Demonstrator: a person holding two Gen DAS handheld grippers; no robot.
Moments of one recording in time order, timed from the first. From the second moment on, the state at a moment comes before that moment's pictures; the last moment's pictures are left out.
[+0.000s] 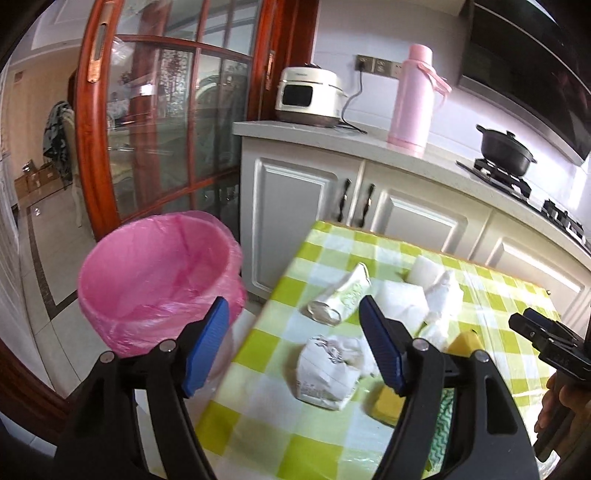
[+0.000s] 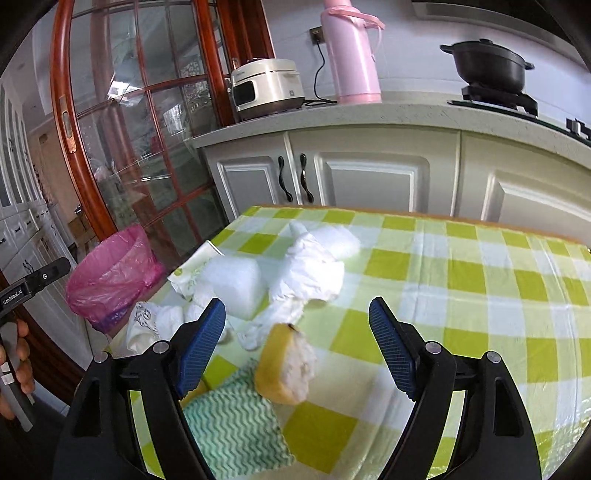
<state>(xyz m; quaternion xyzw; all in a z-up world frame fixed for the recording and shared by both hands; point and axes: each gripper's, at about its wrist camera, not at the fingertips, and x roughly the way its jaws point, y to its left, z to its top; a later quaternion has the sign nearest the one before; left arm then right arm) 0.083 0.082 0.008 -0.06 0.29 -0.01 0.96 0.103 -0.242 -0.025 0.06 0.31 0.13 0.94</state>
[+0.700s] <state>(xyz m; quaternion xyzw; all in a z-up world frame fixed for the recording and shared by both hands) 0.109 0.052 -0.047 -0.05 0.36 -0.06 0.93 0.113 -0.223 -0.063 0.05 0.36 0.14 0.92</state>
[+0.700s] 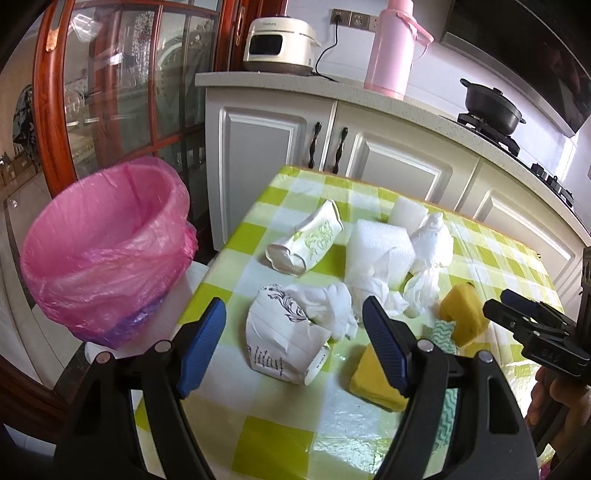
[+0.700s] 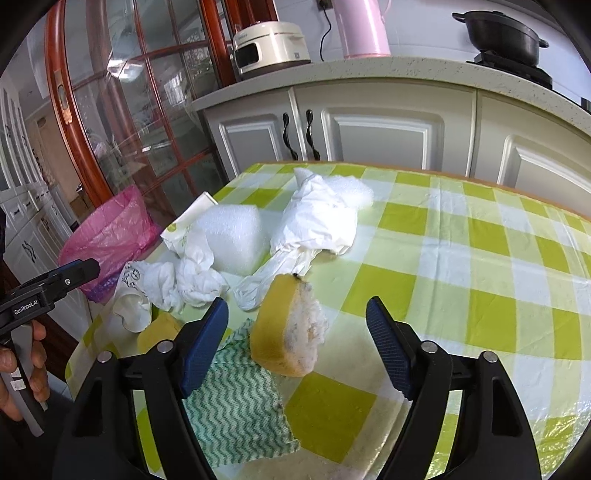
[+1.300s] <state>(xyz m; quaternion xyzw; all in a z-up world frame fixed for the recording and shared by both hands) 0.134 0.048 -0.085 -0.06 0.41 -0.08 0.91 0.132 -0.205 -0.081 0.04 0.41 0.15 0.90</state>
